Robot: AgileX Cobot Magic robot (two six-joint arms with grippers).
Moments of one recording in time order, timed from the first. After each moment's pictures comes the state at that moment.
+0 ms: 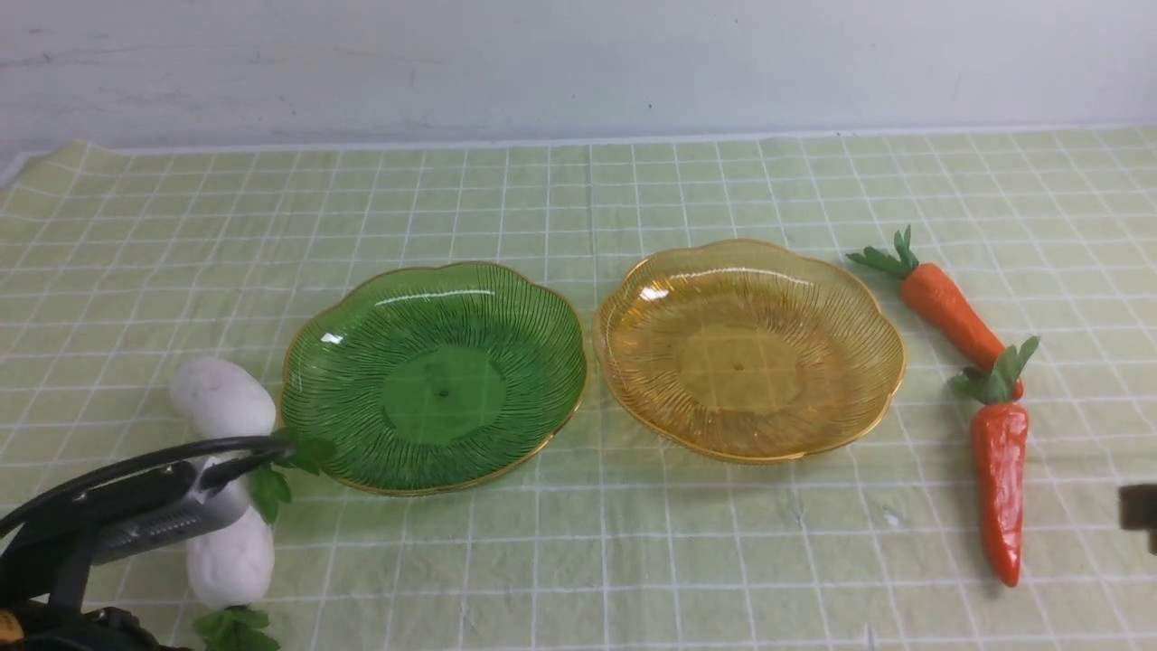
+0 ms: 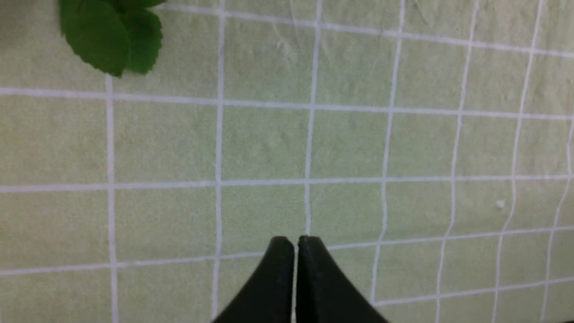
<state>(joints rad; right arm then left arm) -0.01 1.12 -0.67 0.13 0.81 0.04 -0.11 0.94 -0.52 -0.38 0.96 -0.04</state>
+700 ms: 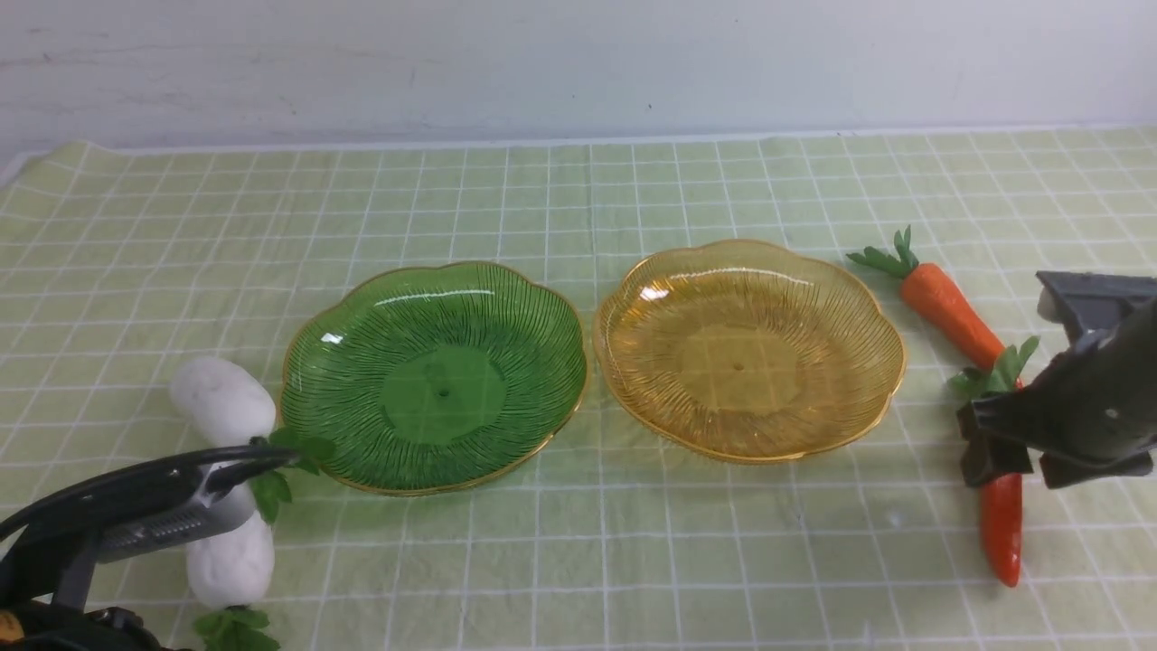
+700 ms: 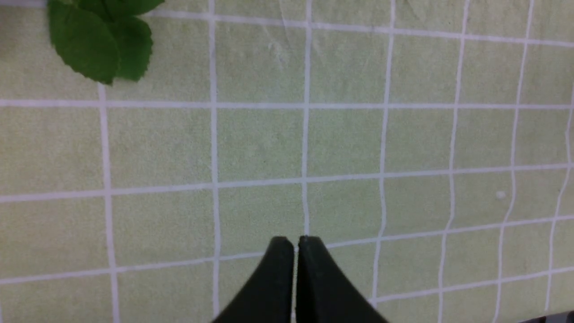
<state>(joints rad) -0.01 1.78 -1.02 0.21 0.75 -0.17 -0.11 0.94 -0.52 -0.39 0.97 -0.01</state>
